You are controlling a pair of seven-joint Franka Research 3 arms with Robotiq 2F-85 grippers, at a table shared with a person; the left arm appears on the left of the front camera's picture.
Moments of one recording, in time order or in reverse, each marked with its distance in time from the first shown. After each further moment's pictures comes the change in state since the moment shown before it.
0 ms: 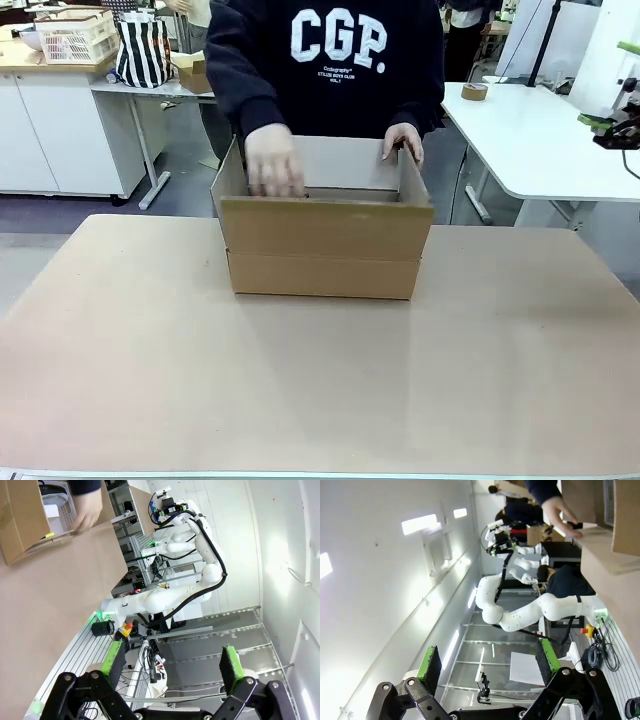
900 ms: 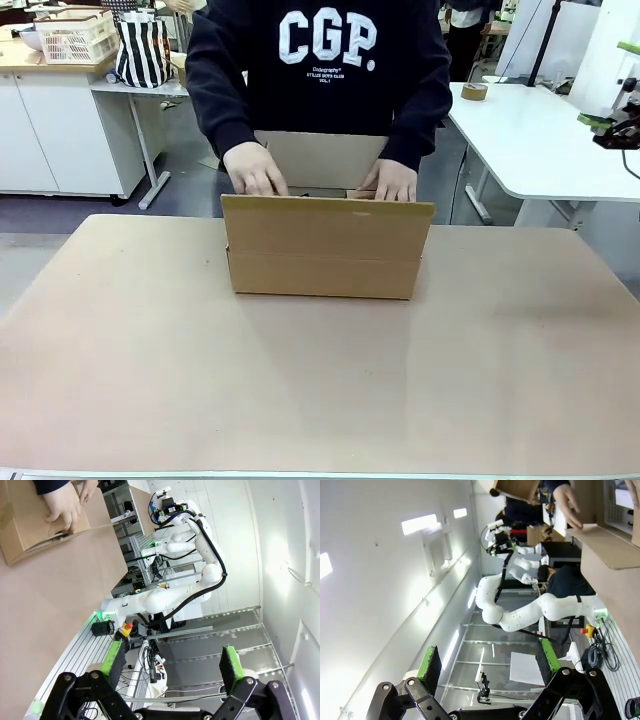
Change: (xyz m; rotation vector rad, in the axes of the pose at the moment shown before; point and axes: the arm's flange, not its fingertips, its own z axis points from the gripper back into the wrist) left arm 0.000 0.000 0.000 0.000 0.000 0.000; right arm 0.000 0.000 0.000 0.000 0.000 0.000
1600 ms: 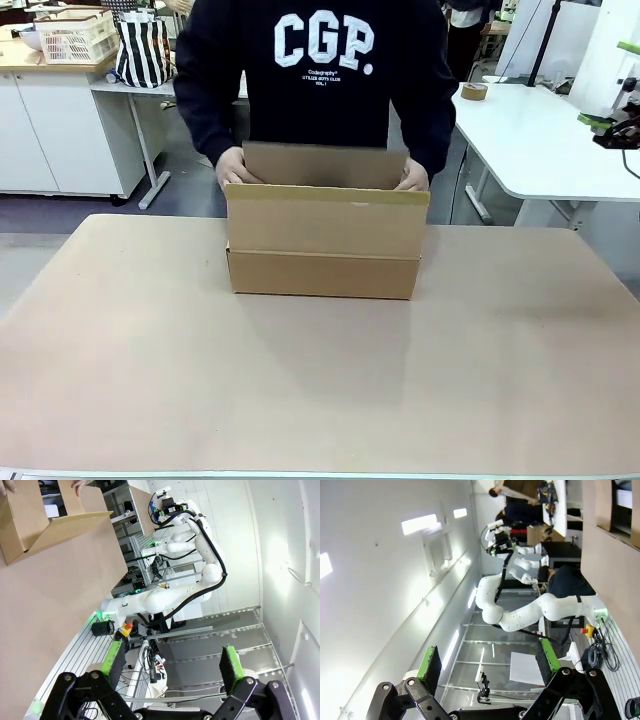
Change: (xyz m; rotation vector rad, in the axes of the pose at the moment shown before) left arm 0.000 0.000 0.000 0.000 0.000 0.000; right arm 0.000 0.000 0.000 0.000 0.000 0.000
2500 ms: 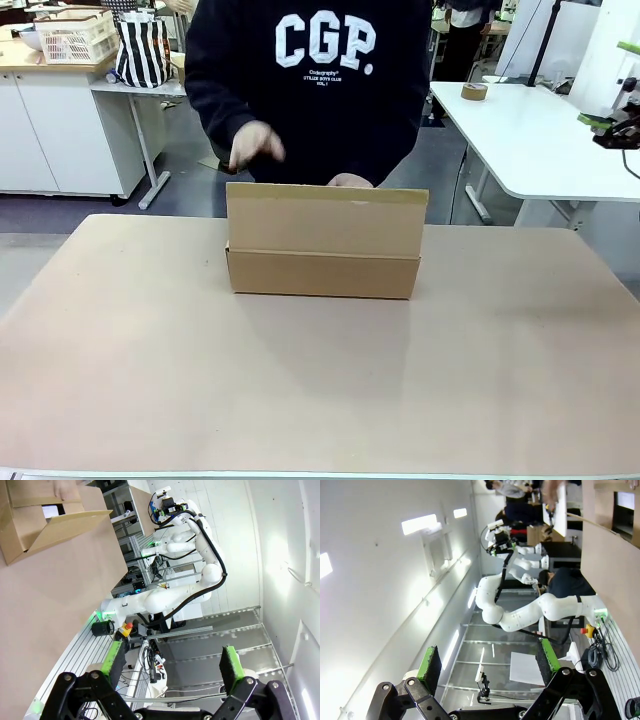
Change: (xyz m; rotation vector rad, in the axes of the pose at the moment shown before) left arm 0.000 0.000 0.000 0.000 0.000 0.000; right arm 0.000 0.000 0.000 0.000 0.000 0.000
